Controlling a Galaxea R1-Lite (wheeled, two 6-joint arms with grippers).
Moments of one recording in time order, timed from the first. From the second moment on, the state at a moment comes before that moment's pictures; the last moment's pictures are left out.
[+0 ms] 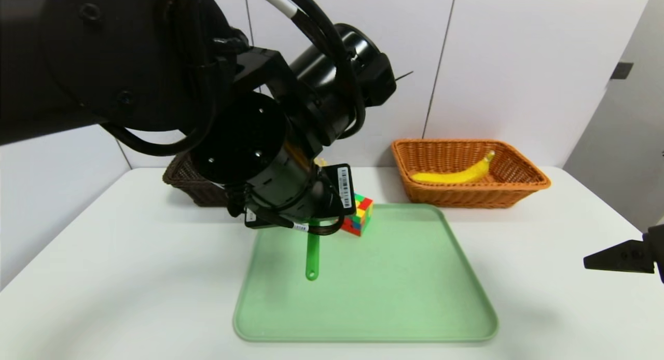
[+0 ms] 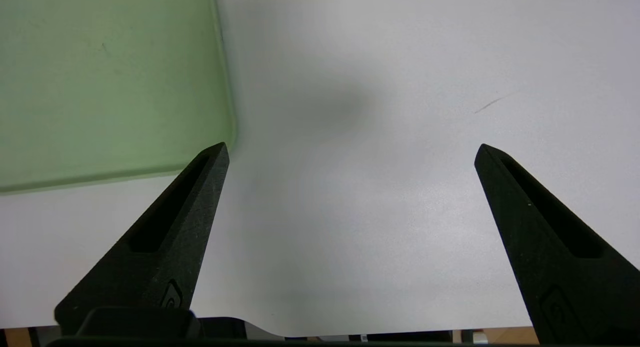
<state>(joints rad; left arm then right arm) -0.92 1.90 -1.95 0.99 0.37 -0.85 0.17 1.23 -1.12 0.84 -0.08 0.30</state>
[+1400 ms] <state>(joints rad) -0.64 1.89 -1.95 0.68 0.40 -0.65 0.17 1.23 -1.11 0.84 -0.08 0.30</state>
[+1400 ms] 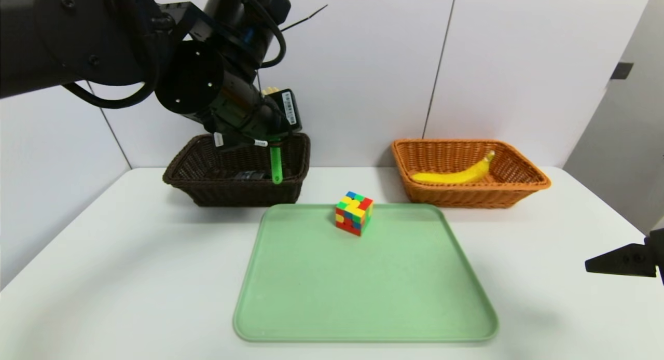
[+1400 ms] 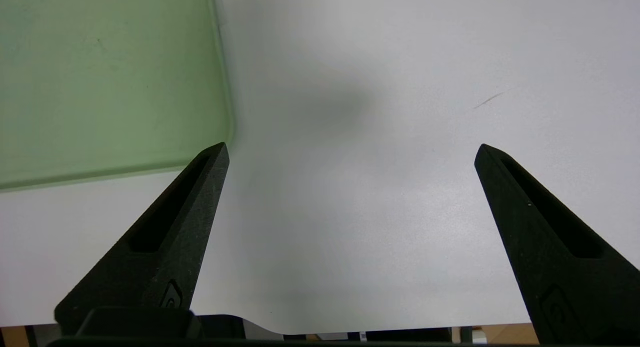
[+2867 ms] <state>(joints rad) -0.27 2.12 -1.96 0.46 0.20 -1.04 0.17 1.23 -1.02 0.69 -0.04 0.40</state>
